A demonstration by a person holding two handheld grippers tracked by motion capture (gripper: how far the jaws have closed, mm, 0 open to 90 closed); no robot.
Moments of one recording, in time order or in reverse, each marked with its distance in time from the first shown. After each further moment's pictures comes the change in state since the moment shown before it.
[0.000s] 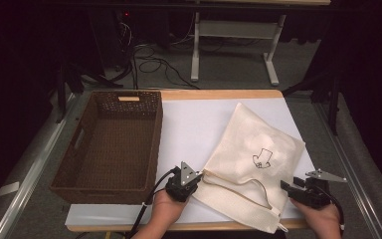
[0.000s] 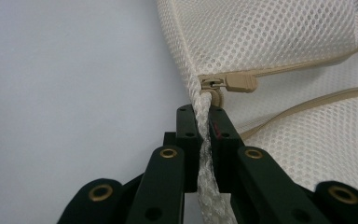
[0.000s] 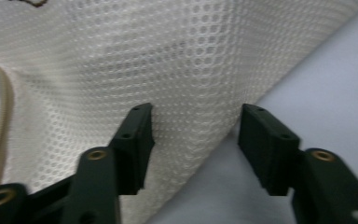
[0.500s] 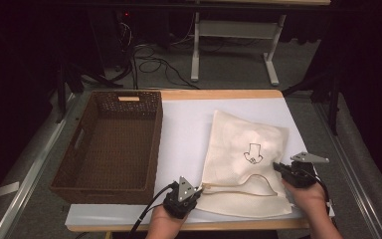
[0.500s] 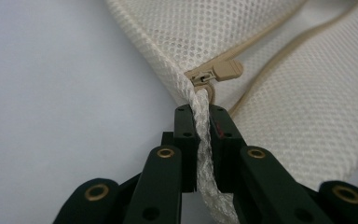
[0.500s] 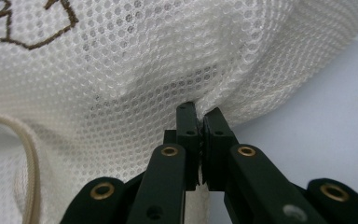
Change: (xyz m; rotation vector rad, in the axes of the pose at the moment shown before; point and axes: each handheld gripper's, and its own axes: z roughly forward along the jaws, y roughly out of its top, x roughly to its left) left arm -0.029 -0.025 -0.022 0.034 -0.062 -0.010; right arm 0.009 0.045 0.035 -0.047 0.051 -0.156
